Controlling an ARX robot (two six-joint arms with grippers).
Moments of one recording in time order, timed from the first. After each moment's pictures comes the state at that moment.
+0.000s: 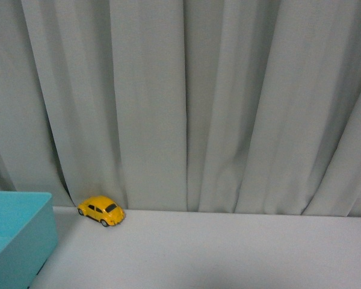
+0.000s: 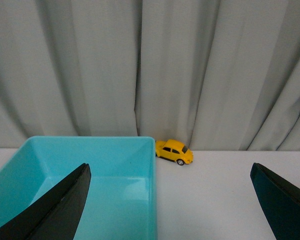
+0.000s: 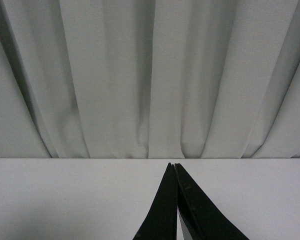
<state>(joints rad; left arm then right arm) 0.00 0.00 0.01 0.00 0.00 0.00 0.01 0.52 0.01 0.51 0.00 -0.02</state>
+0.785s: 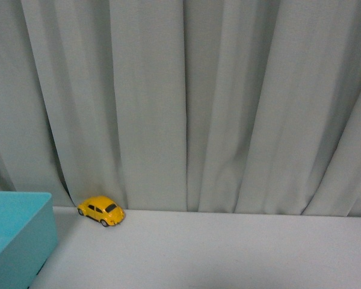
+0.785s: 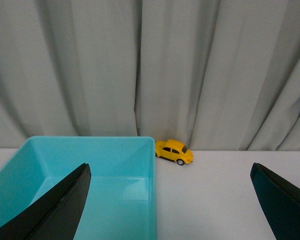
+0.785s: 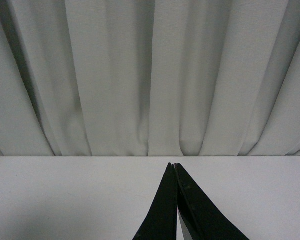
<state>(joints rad) 0.00 0.00 0.01 0.00 0.00 0.00 0.01 0.19 0.01 0.19 0.00 -0.02</state>
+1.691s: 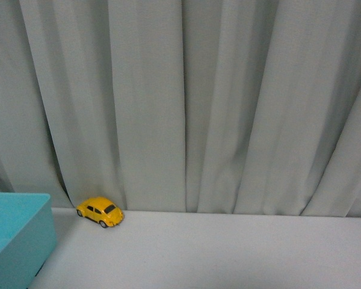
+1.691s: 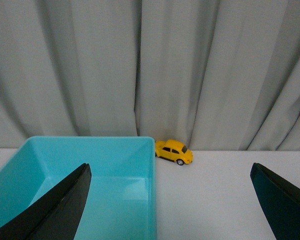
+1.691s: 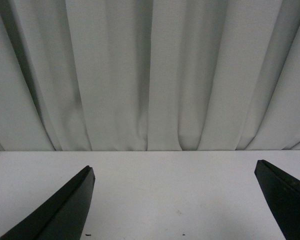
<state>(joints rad) 0.00 0.00 0.01 0.00 0.00 0.00 0.01 0.00 0.01 0.00 0.00 -0.01</state>
